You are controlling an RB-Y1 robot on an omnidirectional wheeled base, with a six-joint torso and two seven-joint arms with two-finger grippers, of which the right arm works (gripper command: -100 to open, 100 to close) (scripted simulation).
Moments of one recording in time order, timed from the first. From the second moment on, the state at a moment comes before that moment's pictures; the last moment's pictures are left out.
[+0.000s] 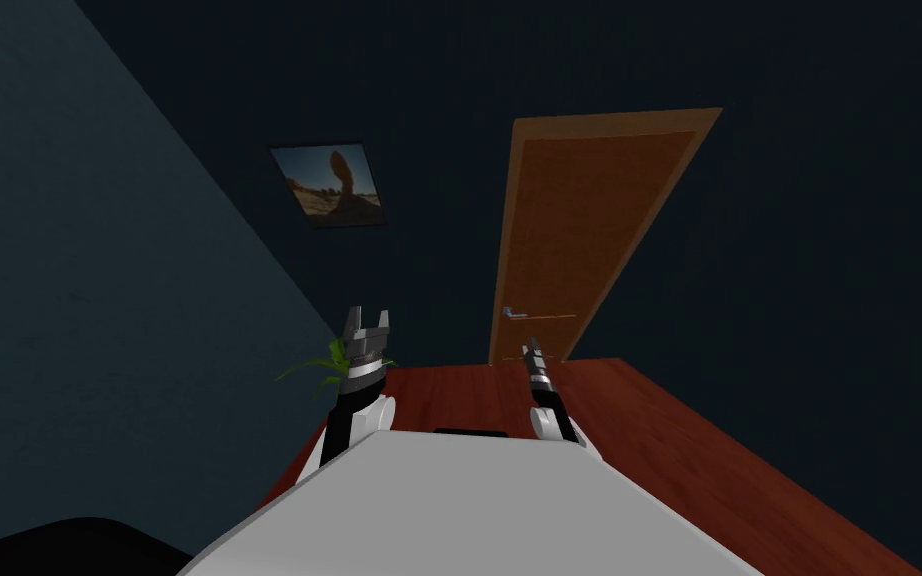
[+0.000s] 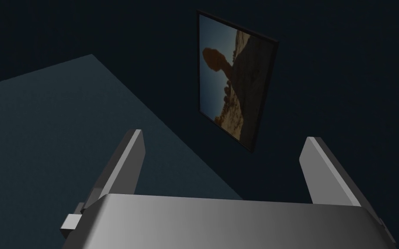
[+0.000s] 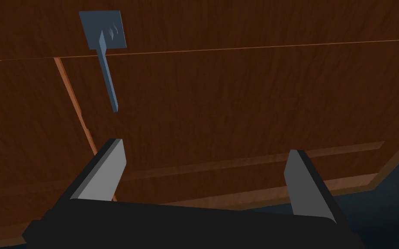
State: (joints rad) arm 0.12 -0.15 0.03 -1.20 -0.26 -0.74 0.07
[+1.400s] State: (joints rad) arm 0.00 -0.17 0.06 -0.89 -0.34 -0.78 0.07
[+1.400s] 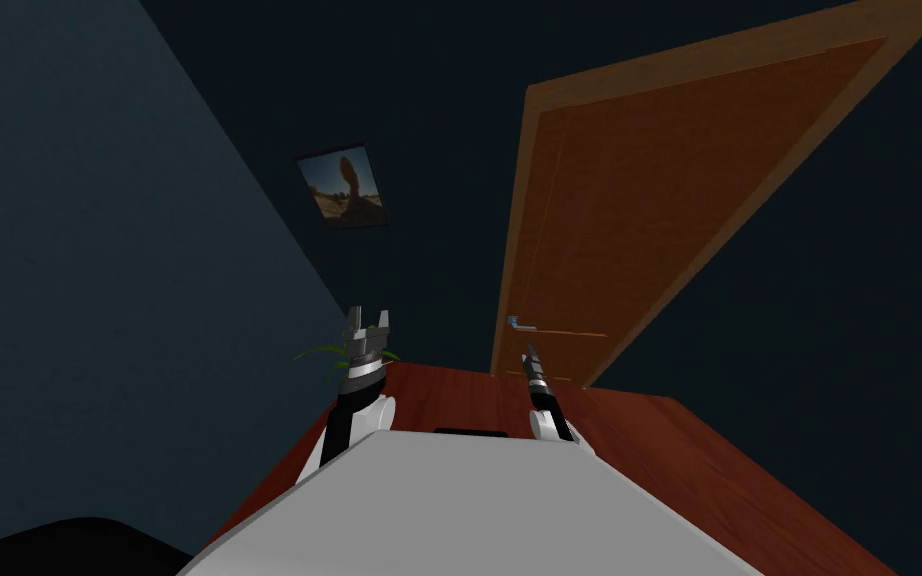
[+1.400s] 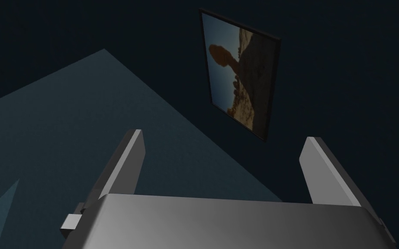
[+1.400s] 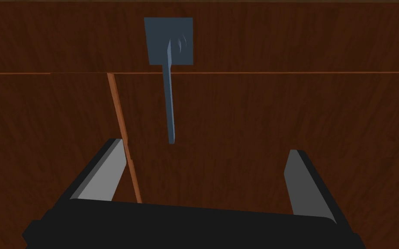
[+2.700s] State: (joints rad) arm -0.05 -0.23 0.06 -0.70 -0.39 -0.81 0.03
